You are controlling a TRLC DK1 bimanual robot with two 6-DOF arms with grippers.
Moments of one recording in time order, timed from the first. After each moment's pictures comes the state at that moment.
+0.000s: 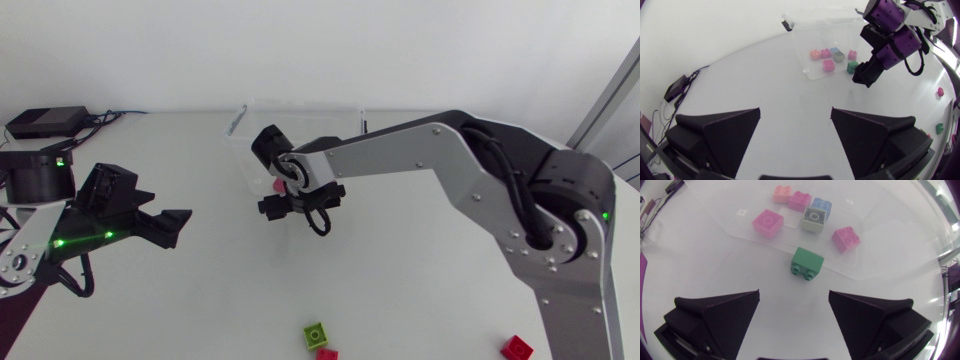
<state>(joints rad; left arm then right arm) -0.01 1.17 0.50 0.04 0.22 0.34 0.76 2.31 1.68 -0.50 0.34 0.48</state>
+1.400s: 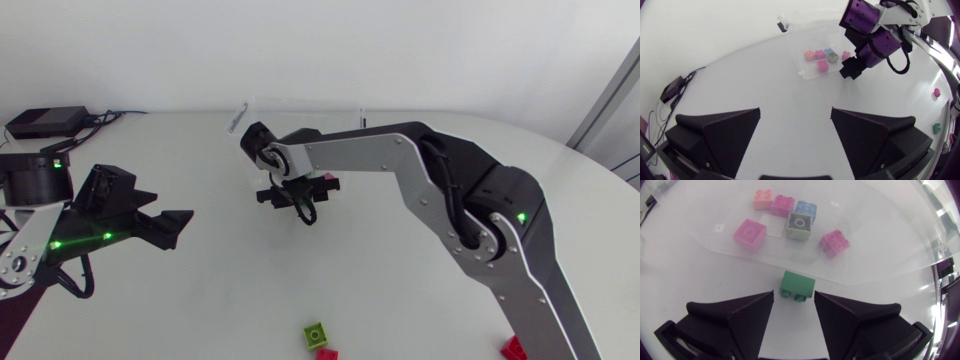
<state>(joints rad) 0.01 1.17 0.49 0.06 0.28 0.34 0.76 2.47 1.95 -0.69 0.46 0.58</state>
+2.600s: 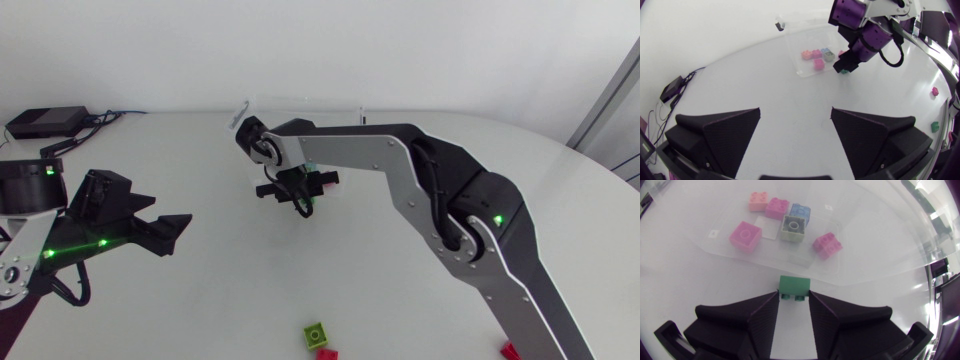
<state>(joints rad) 0.02 1.12 0.45 0.04 0.29 0.34 0.76 2.53 2.10 -0.83 0.51 0.60</state>
